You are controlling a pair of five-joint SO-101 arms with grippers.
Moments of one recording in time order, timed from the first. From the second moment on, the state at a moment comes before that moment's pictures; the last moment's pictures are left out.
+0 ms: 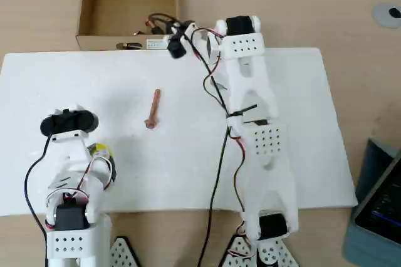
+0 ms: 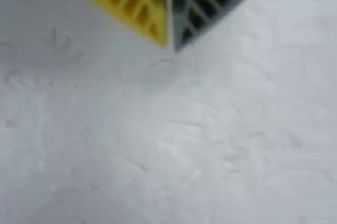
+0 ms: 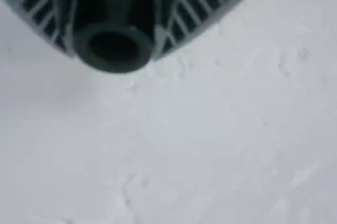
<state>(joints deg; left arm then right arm) -6.7 -103.9 95.0 59.4 -2.6 -14.2 54.5 -62.1 101.1 40.1</state>
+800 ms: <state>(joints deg) -6.2 -103.9 95.0 59.4 -2.6 -11.3 7.9 -28.6 101.1 -0.5</state>
